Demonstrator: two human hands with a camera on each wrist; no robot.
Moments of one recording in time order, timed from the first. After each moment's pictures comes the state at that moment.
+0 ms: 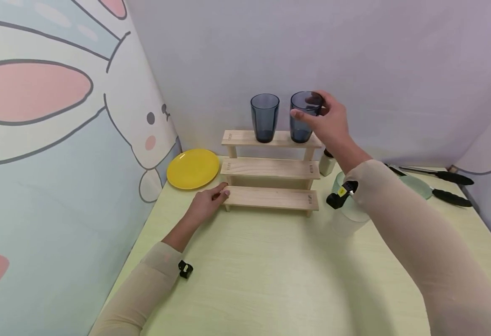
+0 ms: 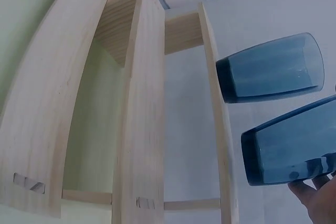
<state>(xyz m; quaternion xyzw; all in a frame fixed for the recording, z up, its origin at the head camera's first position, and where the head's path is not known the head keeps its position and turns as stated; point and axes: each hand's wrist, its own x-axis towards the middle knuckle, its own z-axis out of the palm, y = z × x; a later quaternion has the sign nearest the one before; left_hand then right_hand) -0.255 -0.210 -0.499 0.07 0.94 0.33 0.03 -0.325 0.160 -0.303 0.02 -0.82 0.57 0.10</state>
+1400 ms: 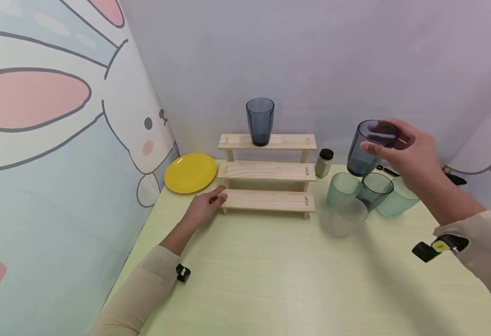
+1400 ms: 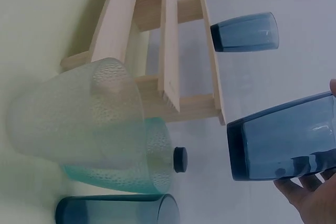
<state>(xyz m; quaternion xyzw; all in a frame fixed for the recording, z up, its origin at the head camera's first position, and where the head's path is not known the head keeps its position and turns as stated) -0.258 -0.217 -0.499 0.07 0.94 0.33 0.04 -0.224 0.298 -0.312 0.00 -0.83 0.56 0.10</state>
